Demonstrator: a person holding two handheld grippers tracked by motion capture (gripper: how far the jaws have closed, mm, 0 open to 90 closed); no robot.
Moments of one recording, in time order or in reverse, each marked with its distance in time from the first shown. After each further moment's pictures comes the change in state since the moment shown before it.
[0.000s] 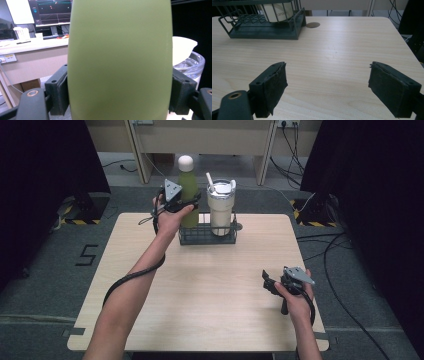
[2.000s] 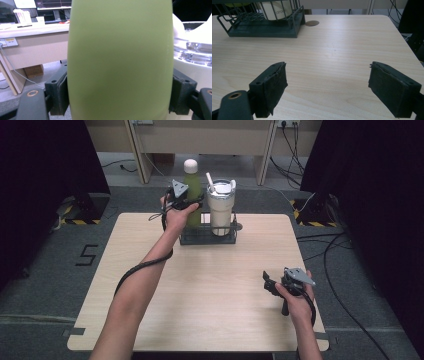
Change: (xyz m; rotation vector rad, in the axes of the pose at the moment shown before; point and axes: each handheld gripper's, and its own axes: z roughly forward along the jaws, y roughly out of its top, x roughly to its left) left arm 0.006 -0.028 0.044 0.098 0.039 -0.030; right arm -0.002 -0.003 -0.001 0.006 0.000 0.003
